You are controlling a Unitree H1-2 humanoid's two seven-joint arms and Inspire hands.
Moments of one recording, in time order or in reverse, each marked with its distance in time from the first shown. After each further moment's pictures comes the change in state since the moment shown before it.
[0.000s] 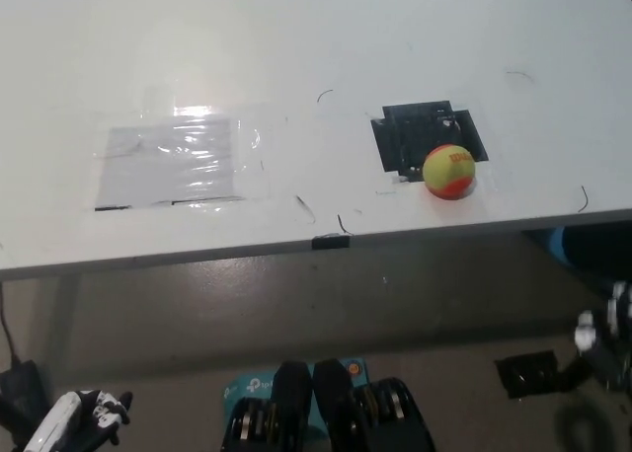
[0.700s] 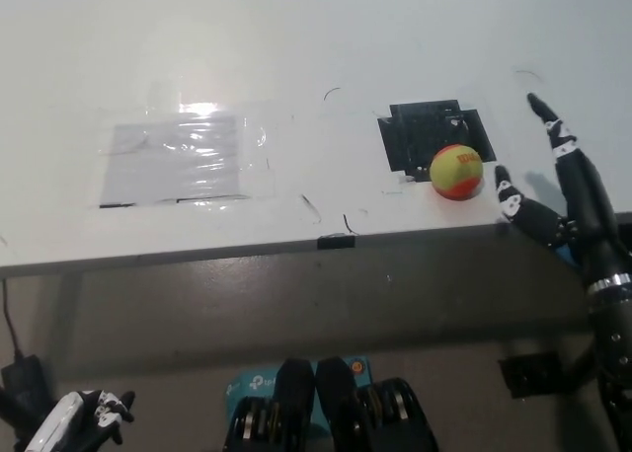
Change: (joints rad) left_arm -0.006 0.000 0.001 0.004 0.010 -0.002 -0.015; right_arm -0.330 -0.068 0.173 -0.085 -0.138 0.292 0.172
